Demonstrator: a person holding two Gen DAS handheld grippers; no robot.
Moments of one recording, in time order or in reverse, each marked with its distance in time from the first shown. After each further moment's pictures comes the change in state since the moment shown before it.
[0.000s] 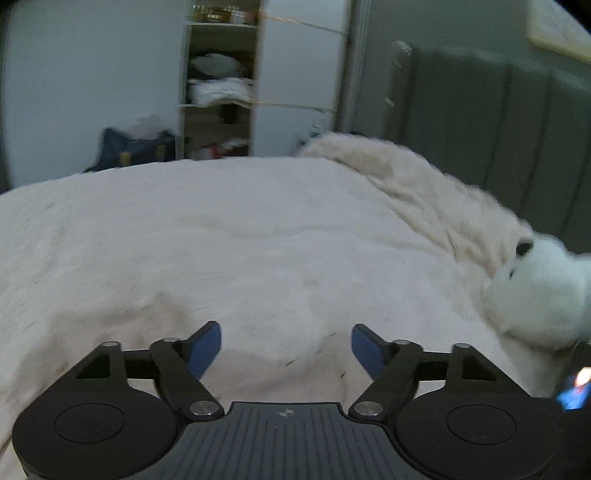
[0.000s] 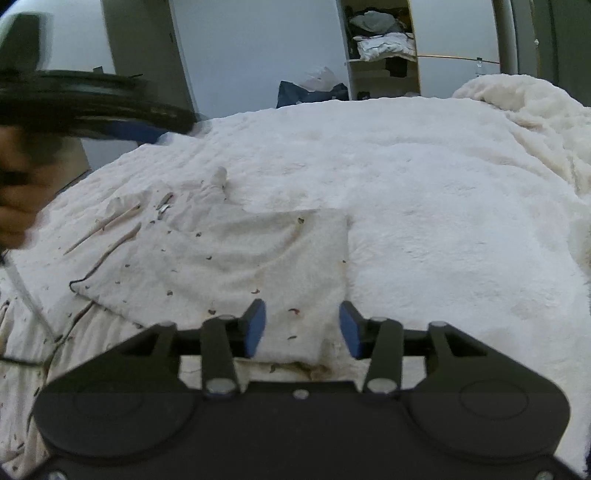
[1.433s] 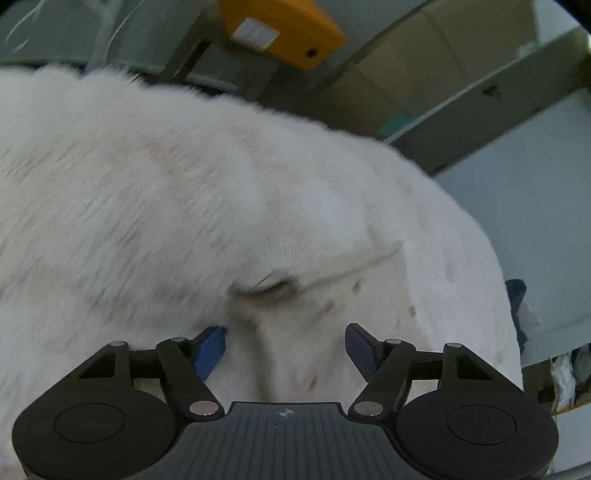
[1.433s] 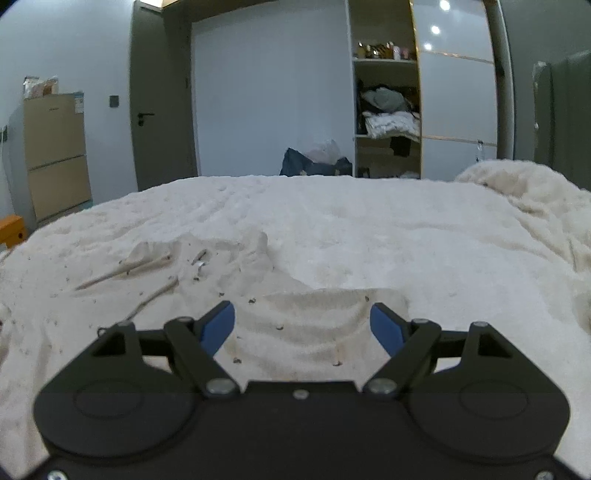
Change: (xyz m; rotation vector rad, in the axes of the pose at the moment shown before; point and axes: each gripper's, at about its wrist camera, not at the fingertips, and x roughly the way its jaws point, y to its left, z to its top) left arm -0.258 0.581 -0.201 -1.224 -0.209 0.677; right arm -0.005 0.098 0.000 -0.155 -0.223 -0.094
